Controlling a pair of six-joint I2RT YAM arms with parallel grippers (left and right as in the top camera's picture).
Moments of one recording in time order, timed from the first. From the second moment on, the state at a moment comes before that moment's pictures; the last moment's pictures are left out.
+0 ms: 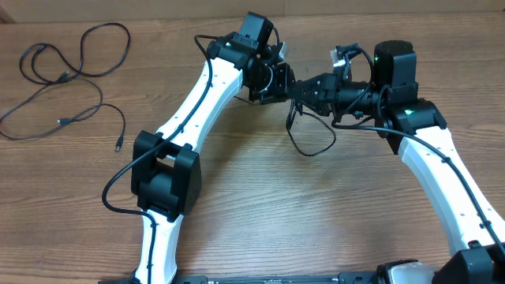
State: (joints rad) left arm -0.44 2.22 2.03 -0.97 0.59 -0.48; right arm 0.18 1.49 1.21 -0.29 -1.01 0.96
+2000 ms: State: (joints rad) left arm -0.31 2.22 2.03 -1.25 0.40 -0.49; right arm -0.09 1.43 1.21 -0.40 -1.34 0.67
